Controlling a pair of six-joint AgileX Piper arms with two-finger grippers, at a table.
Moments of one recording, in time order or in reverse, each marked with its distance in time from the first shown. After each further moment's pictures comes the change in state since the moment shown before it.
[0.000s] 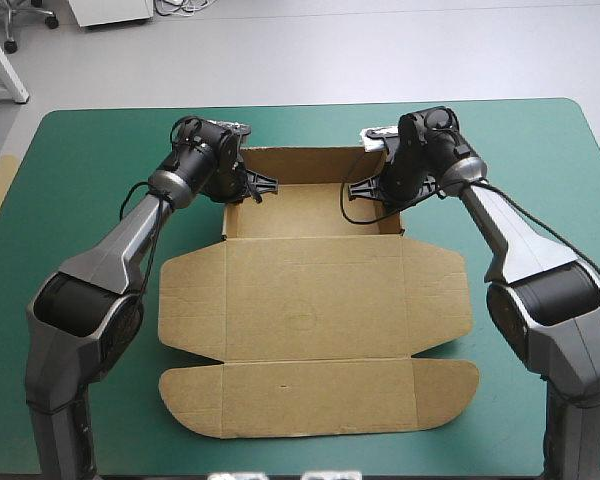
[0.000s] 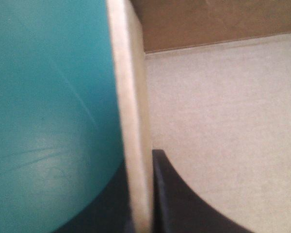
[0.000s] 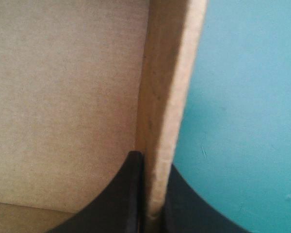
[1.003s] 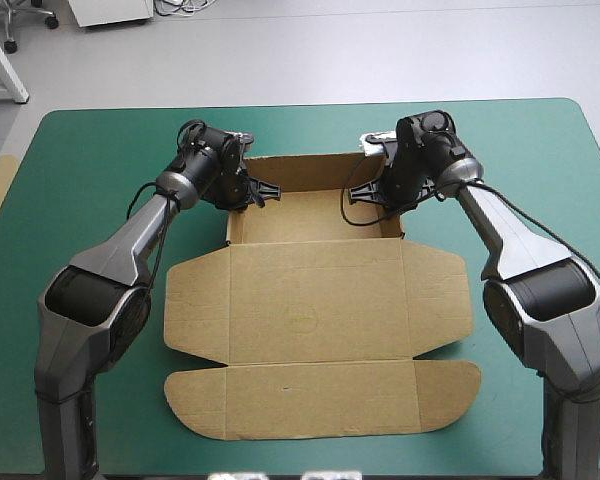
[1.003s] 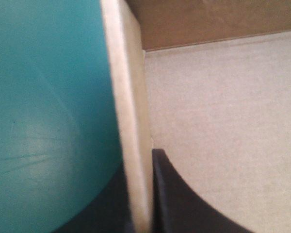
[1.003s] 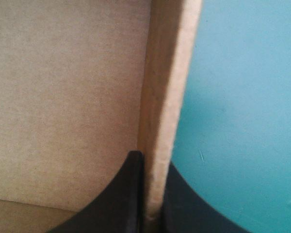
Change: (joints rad) left arm 0.017 0.059 0.004 -0.050 -0.009 0.015; right arm -0.002 0.027 0.002 -0.007 0.001 -0.001
